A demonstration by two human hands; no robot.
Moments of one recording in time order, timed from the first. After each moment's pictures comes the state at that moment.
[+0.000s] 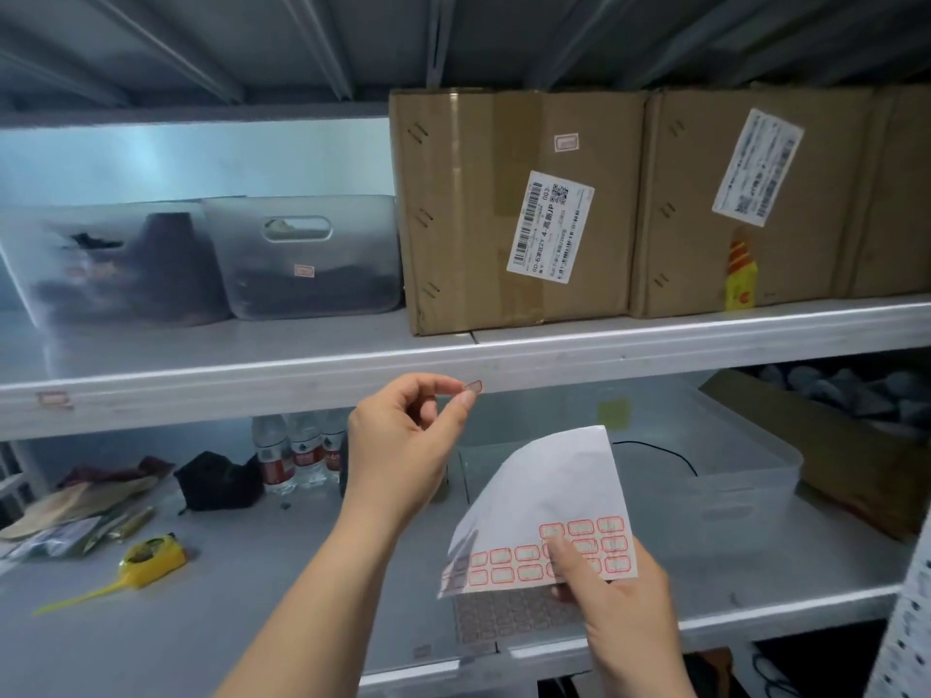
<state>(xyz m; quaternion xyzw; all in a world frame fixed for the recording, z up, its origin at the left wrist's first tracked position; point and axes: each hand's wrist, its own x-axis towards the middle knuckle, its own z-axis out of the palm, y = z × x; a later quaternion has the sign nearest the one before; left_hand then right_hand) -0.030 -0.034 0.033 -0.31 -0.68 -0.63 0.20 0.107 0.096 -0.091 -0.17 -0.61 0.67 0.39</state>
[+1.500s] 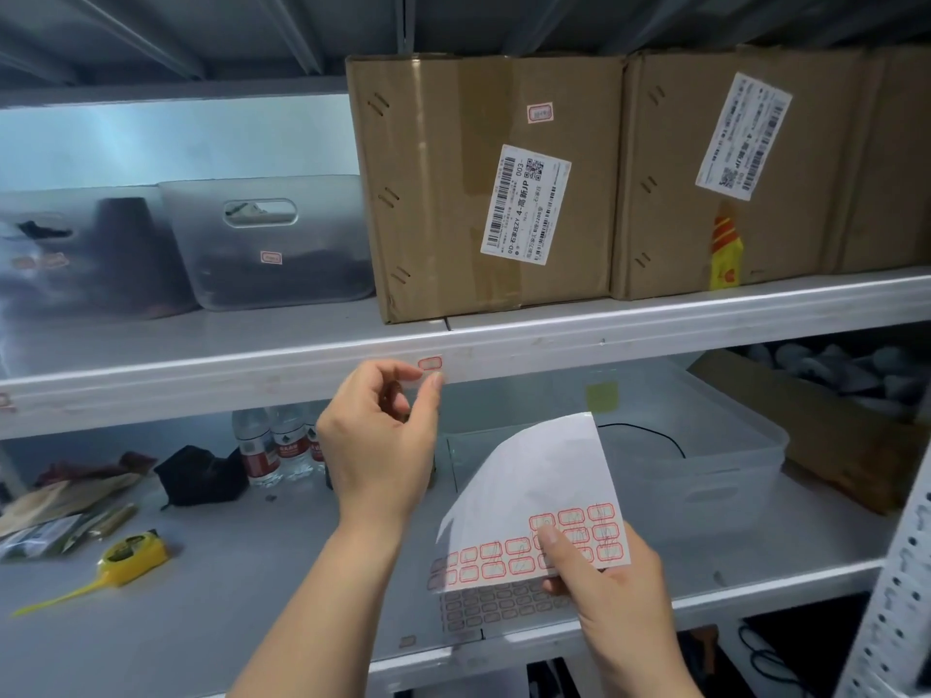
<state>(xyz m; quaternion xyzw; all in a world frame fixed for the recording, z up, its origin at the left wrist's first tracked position) -0.031 -0.015 0.019 -0.27 -0.68 -0.57 0.38 0.115 0.109 -0.088 -0.17 -0.61 0.68 0.36</state>
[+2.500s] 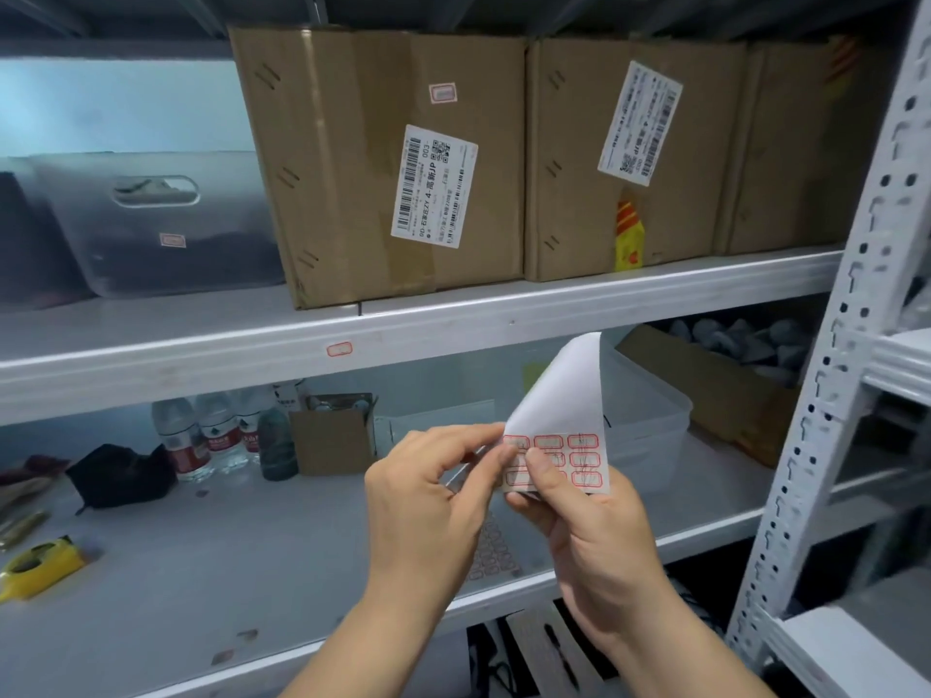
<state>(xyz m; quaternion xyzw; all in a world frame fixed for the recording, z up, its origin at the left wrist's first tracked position) 0.068 0.031 -0.014 -0.42 -0.66 -0.56 0.27 0.158 0.132 -0.024 -0.06 -0.45 0.83 0.34</state>
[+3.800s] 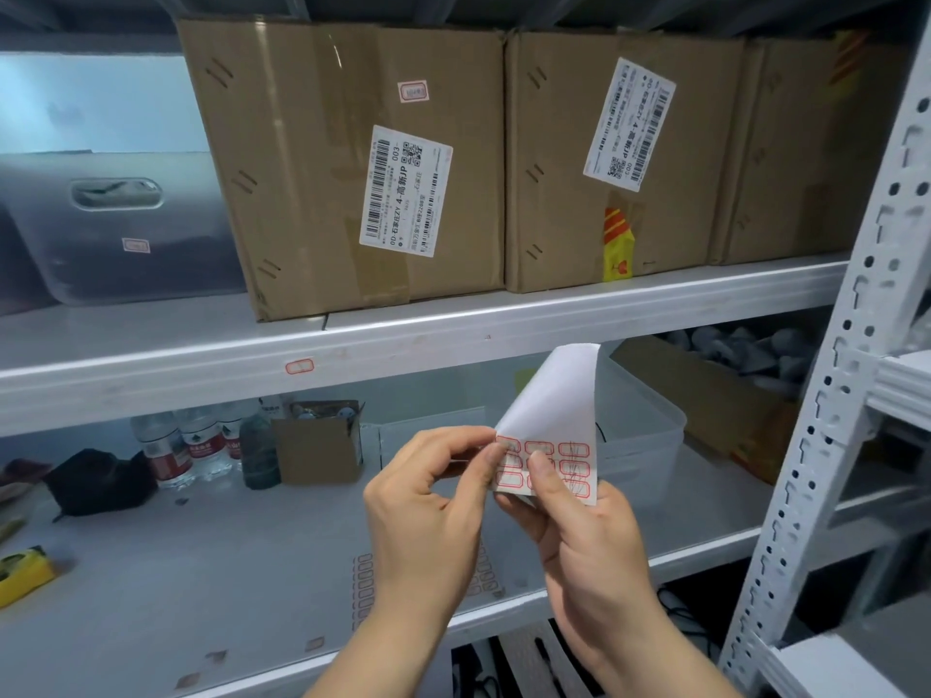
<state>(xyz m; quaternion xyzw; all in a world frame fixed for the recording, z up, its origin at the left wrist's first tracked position) 0.065 0.074 -0.023 -0.38 -0.63 -0.64 0.23 0.151 0.161 -0.025 -0.07 -0.43 0.82 0.36</state>
